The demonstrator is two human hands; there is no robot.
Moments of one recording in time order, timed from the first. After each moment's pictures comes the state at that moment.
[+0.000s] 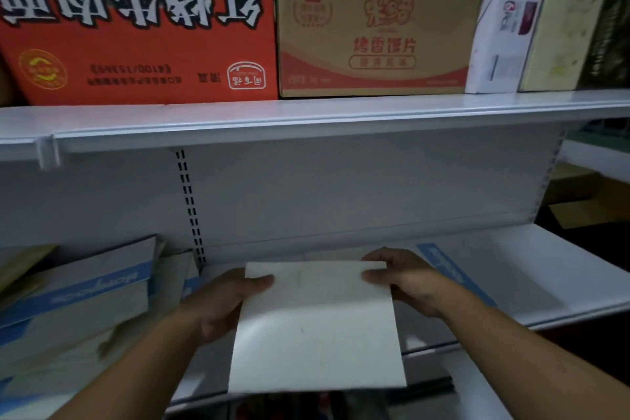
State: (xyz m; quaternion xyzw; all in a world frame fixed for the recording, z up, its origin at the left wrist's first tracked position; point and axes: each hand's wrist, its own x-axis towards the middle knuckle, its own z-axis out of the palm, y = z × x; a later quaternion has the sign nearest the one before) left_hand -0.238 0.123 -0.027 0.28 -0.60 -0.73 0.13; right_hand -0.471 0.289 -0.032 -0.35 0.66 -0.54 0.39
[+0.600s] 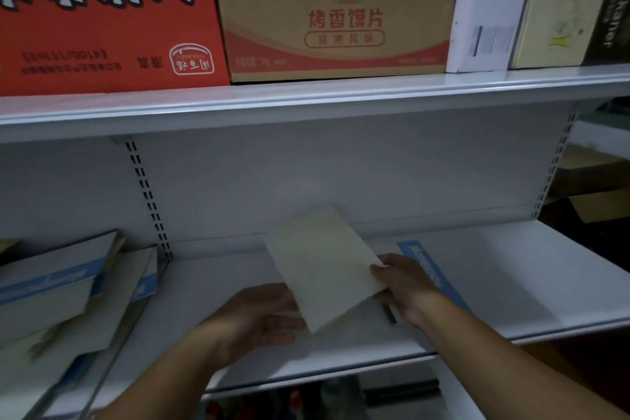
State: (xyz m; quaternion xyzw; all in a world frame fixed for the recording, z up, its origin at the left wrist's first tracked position) left_hand -0.331 0.182 -0.065 0.33 -0.58 -0.74 0.11; right_hand -0.541 0.302 -0.065 -0.18 0.65 -0.63 0.38
